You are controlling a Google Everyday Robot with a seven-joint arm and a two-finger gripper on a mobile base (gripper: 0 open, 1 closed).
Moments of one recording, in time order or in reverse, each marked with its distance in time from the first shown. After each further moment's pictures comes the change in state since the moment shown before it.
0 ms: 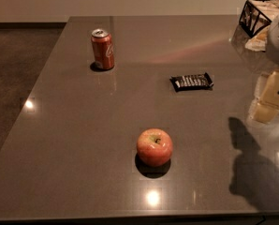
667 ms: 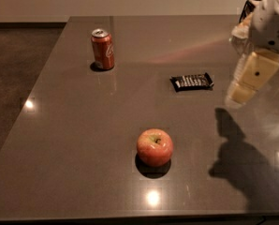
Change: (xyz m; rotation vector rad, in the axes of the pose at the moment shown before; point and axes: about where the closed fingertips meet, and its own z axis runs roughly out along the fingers) arm -0.031 -0.025 0.001 0.022 -0.082 0.032
